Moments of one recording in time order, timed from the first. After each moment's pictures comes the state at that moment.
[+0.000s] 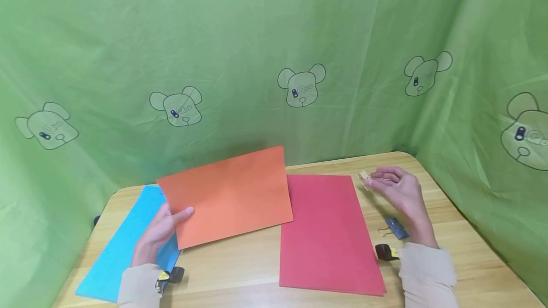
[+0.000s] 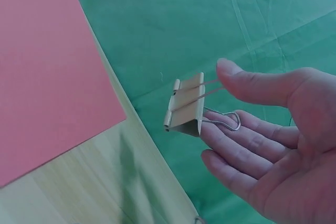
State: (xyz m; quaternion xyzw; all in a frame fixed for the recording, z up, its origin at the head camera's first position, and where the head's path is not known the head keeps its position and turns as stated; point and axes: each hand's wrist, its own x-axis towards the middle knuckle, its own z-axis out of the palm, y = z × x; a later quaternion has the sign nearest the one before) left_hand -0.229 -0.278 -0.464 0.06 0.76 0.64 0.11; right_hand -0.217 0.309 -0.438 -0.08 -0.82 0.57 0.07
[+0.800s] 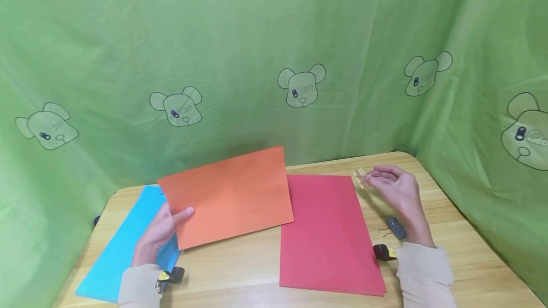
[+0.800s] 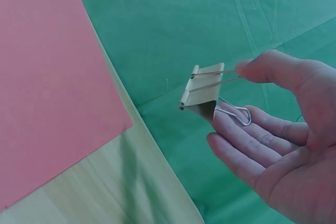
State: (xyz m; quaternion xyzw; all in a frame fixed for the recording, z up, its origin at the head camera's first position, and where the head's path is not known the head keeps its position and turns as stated) left_hand -0.230 -0.278 -0.465 0.07 0.76 0.64 0.11; right_hand -0.219 0.301 -0.435 -0.09 -0.79 0.59 0.09
